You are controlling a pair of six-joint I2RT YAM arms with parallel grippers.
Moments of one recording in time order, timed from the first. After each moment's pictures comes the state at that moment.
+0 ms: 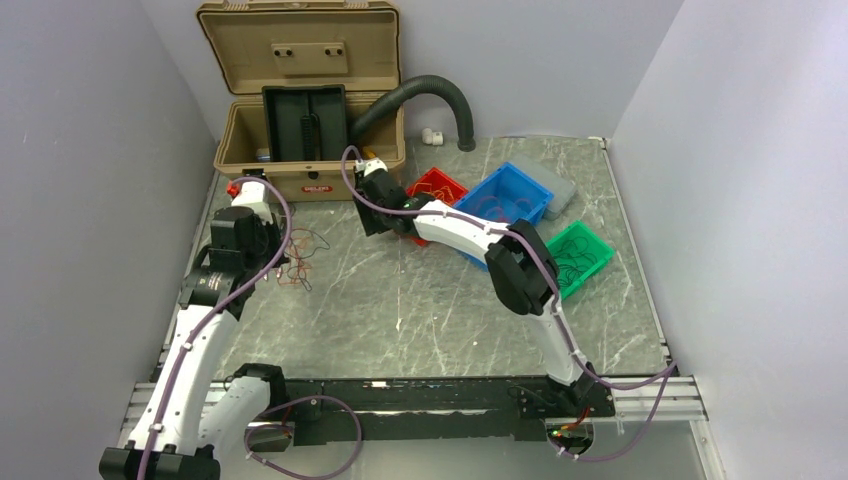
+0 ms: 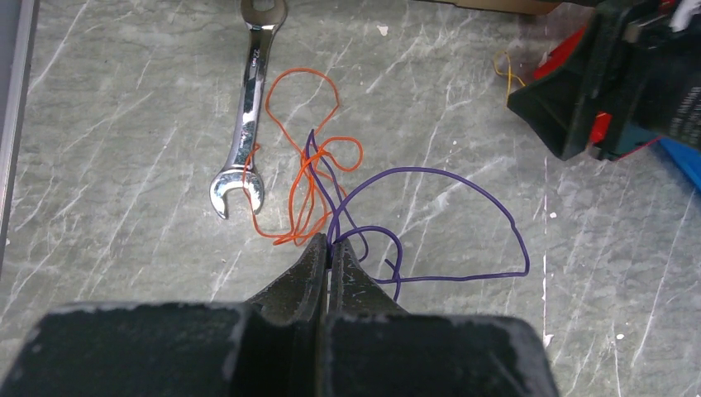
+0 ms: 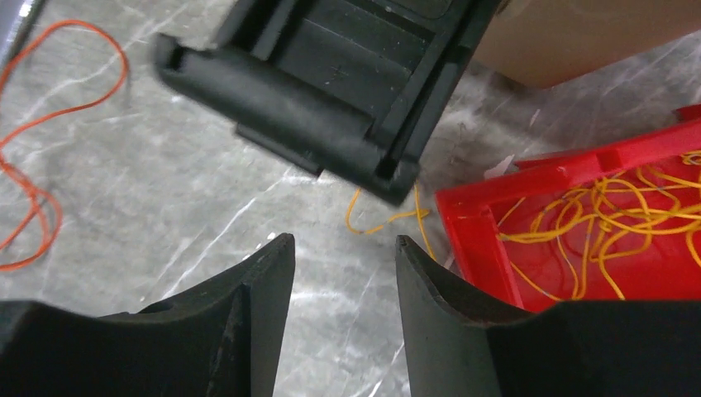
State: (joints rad) left arm -0.10 0.83 0.87 -0.61 -0.07 -0.20; right arm 0.83 2.19 1.80 -0.34 0.17 0.29
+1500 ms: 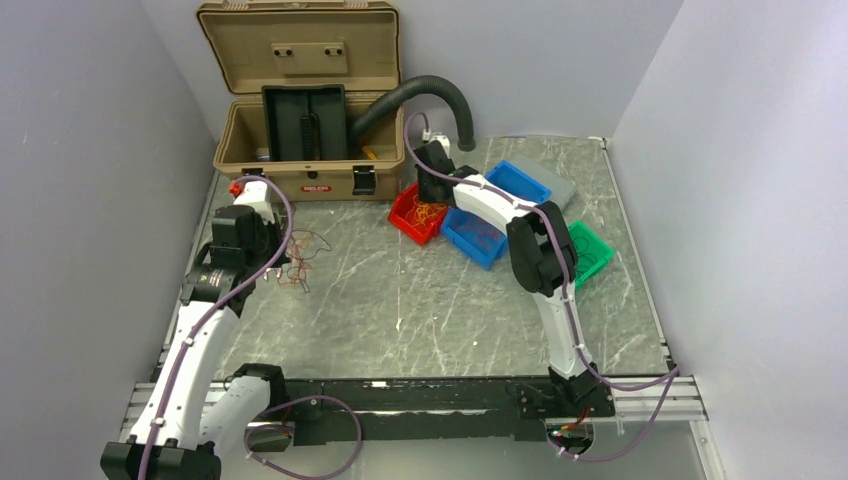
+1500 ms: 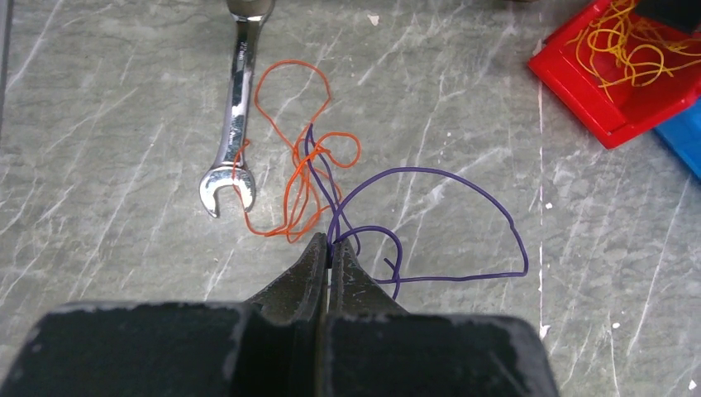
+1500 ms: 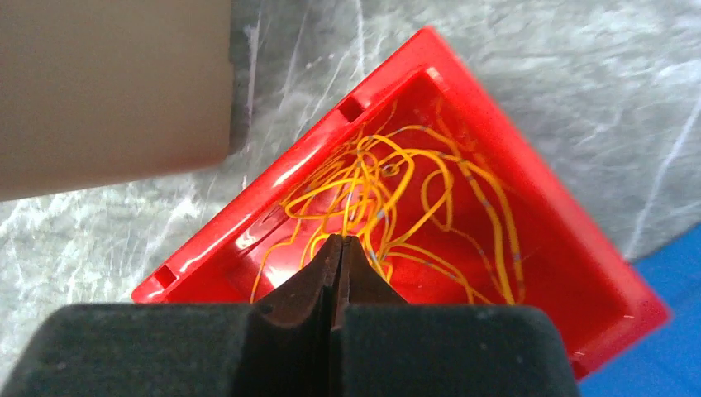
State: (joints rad) left arm -0.09 0.85 0.87 -0.61 -0.04 -0.20; right arm 0.56 2.23 1.80 -0.36 0.22 0.40
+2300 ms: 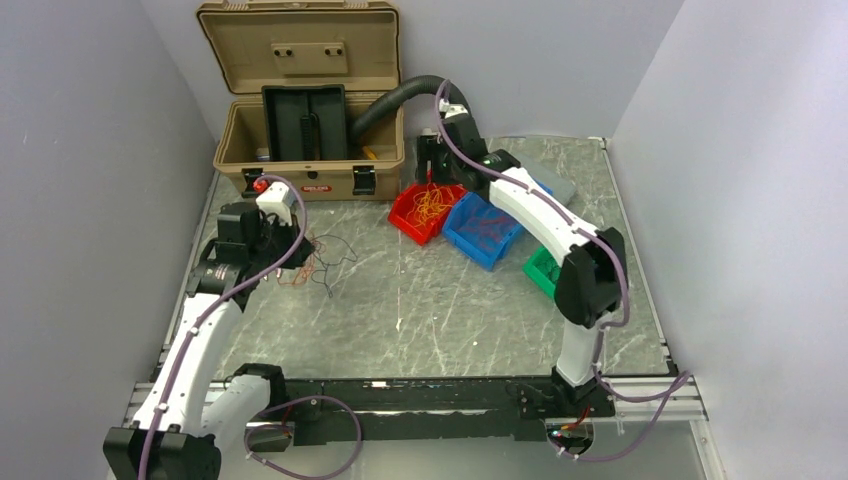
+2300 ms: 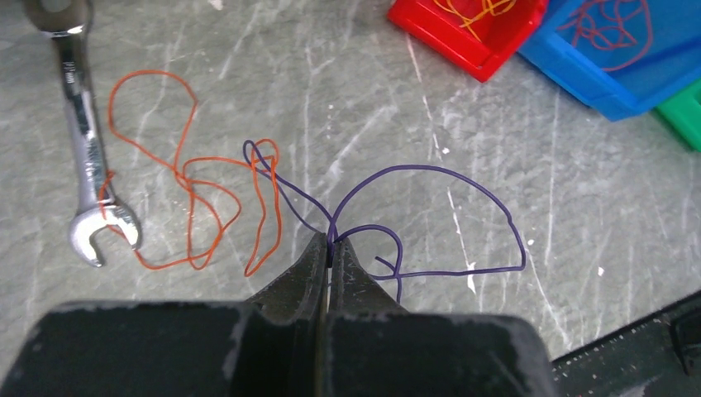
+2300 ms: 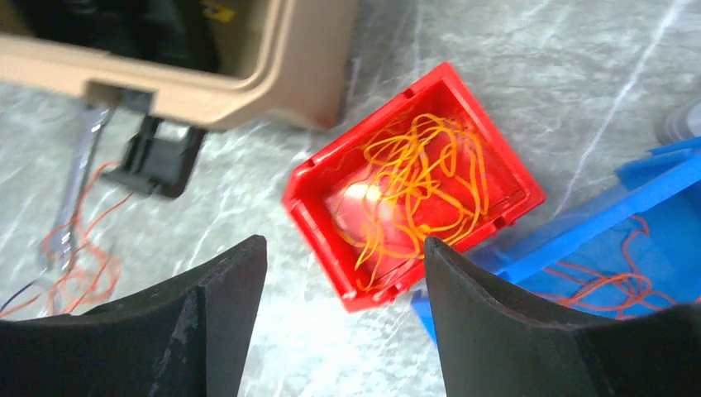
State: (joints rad) left arm -0.09 0.89 0.85 -0.56 0.28 -0.13; right arm 0.56 1.91 1.75 -0.49 0.13 0.38
